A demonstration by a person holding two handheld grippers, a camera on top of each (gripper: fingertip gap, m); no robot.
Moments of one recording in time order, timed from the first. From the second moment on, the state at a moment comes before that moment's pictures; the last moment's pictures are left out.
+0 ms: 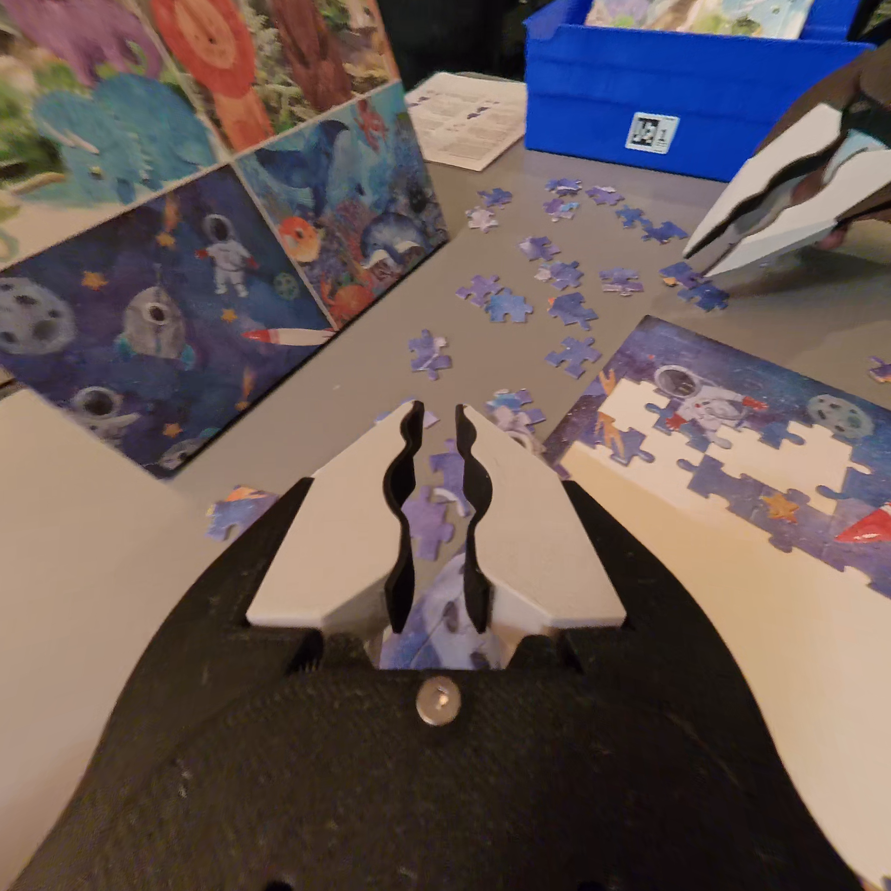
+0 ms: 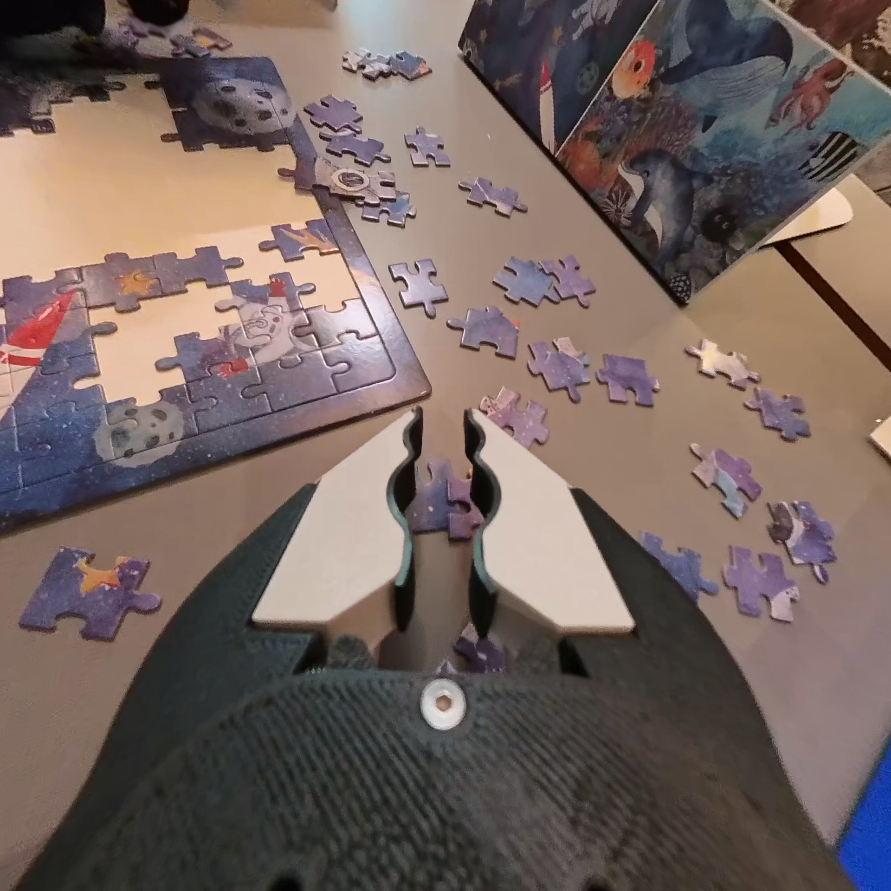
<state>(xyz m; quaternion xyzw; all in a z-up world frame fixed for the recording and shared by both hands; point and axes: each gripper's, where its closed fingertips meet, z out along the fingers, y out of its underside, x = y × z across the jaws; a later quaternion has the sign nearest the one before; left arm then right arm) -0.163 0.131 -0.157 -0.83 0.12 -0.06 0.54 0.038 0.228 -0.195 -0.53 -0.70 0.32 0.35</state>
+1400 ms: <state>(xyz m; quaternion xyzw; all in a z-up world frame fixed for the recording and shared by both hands) -0.272 0.128 -0.206 -0.89 -0.06 -0.06 0.44 0.014 0.218 -0.147 -0.51 -0.62 0.41 0.44</state>
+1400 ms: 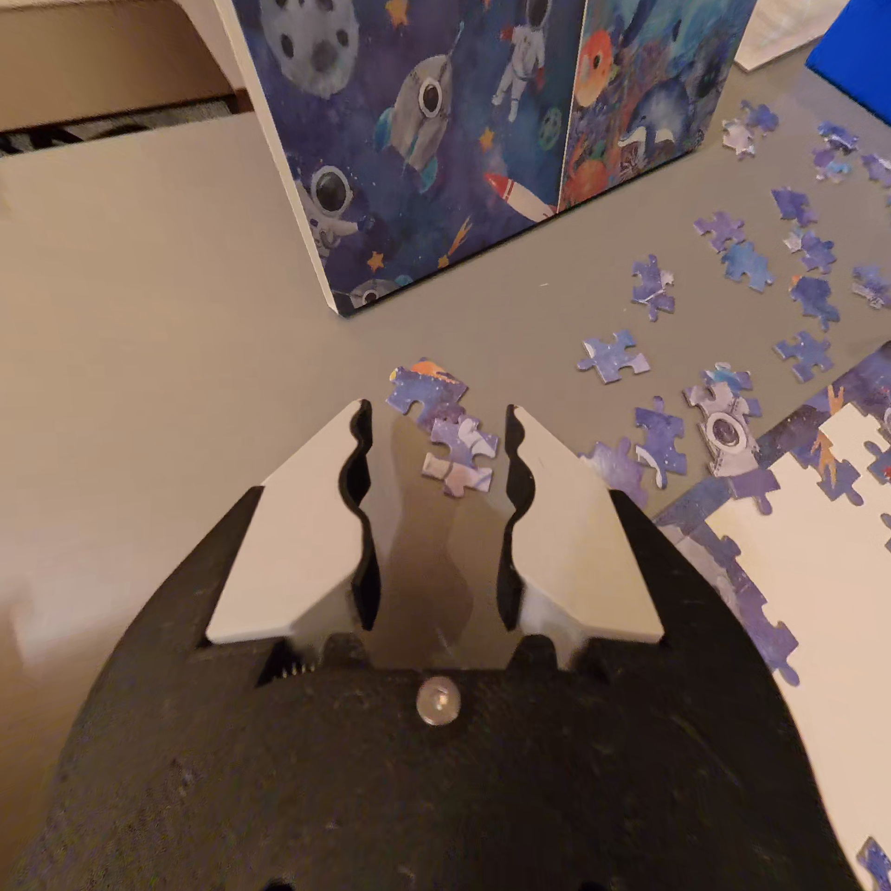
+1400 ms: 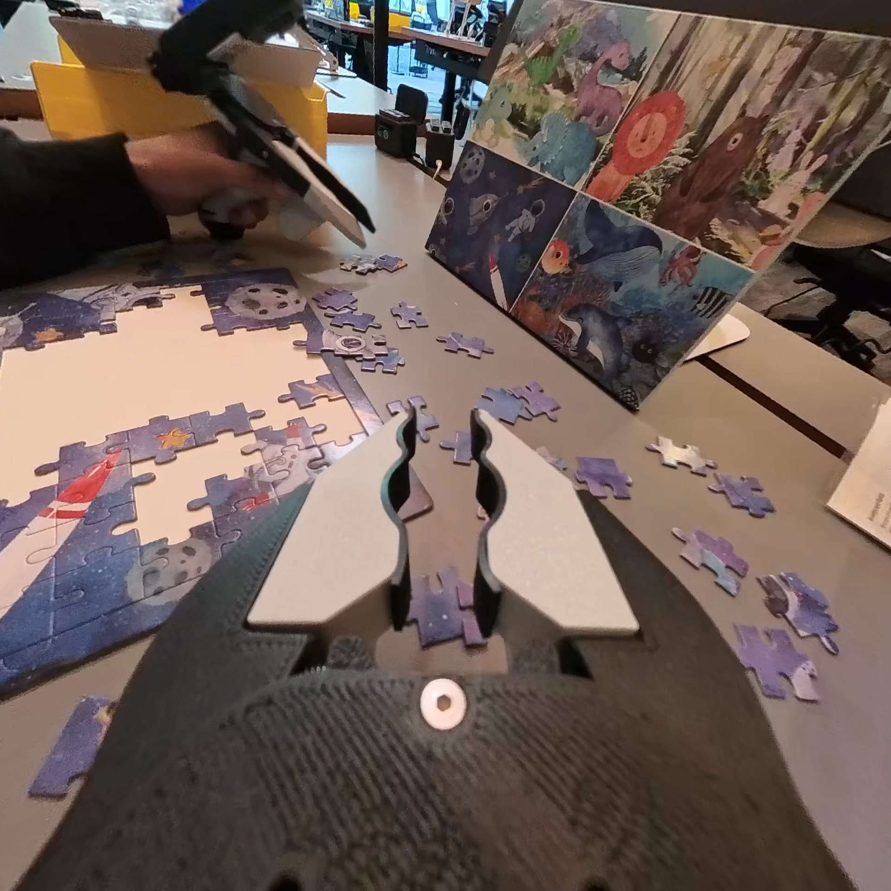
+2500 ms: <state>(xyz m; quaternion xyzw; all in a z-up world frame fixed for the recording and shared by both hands) -0.280 0.136 -0.201 -0.91 -0.08 -0.03 0.41 -0.004 0.184 -0.145 -0.47 -0.65 0.38 0.46</state>
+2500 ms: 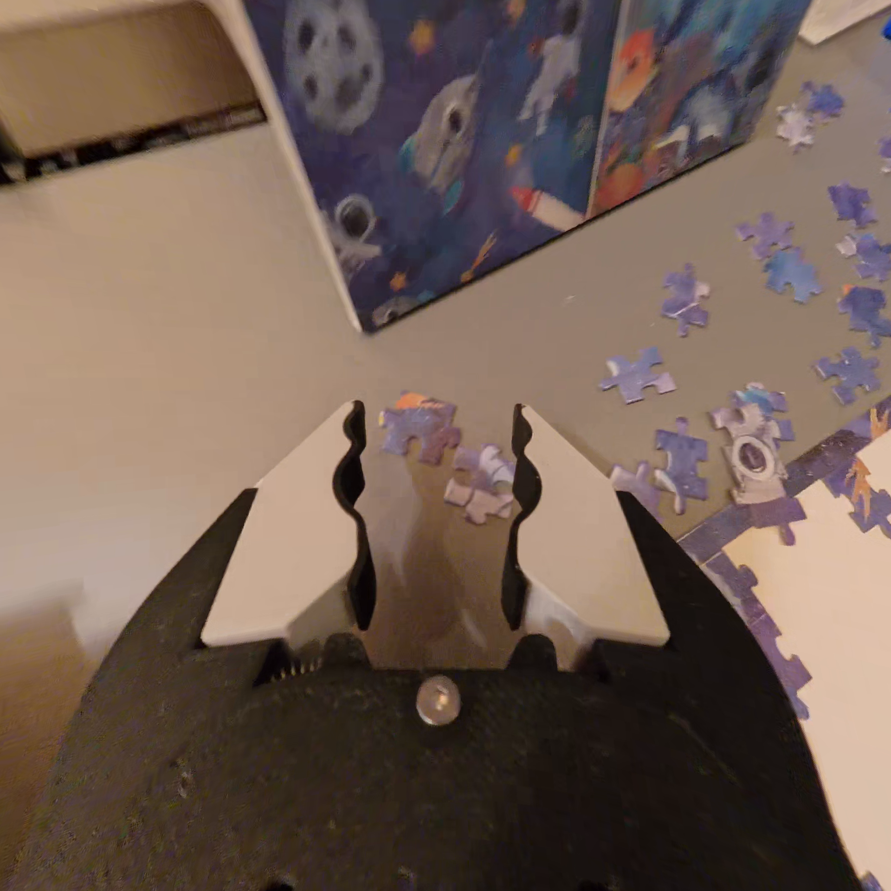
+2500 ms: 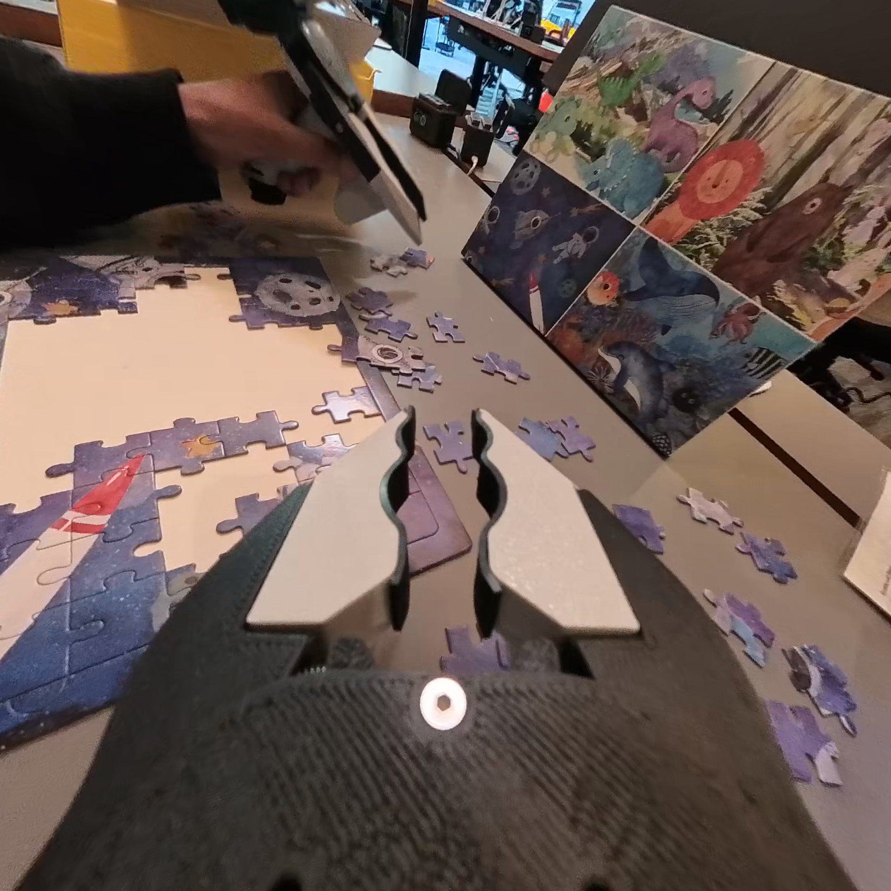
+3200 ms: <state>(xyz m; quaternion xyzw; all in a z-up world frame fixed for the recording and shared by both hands) -0.254 0.143 -0.195 -0.91 -0.02 0.00 0.42 0.000 0.190 -0.134 -0.48 -0.64 0.38 0.47</state>
